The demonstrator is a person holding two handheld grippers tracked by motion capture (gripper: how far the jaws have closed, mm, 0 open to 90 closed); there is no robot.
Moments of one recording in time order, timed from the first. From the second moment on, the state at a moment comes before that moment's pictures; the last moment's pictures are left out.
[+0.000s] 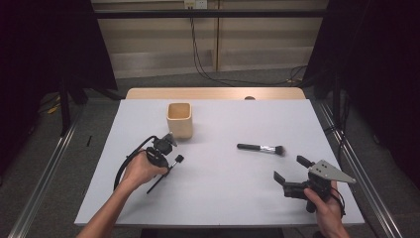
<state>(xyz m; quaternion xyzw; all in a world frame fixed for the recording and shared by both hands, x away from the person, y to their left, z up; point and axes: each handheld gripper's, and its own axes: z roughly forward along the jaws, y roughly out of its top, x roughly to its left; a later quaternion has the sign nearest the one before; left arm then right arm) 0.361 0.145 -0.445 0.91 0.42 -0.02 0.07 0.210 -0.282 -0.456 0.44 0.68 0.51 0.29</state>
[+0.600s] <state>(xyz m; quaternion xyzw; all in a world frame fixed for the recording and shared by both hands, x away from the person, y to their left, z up) 0.363 0.154 -0.441 0.90 0.42 -0.02 0.09 0.210 -0.282 -0.456 0.44 0.68 0.51 0.28</state>
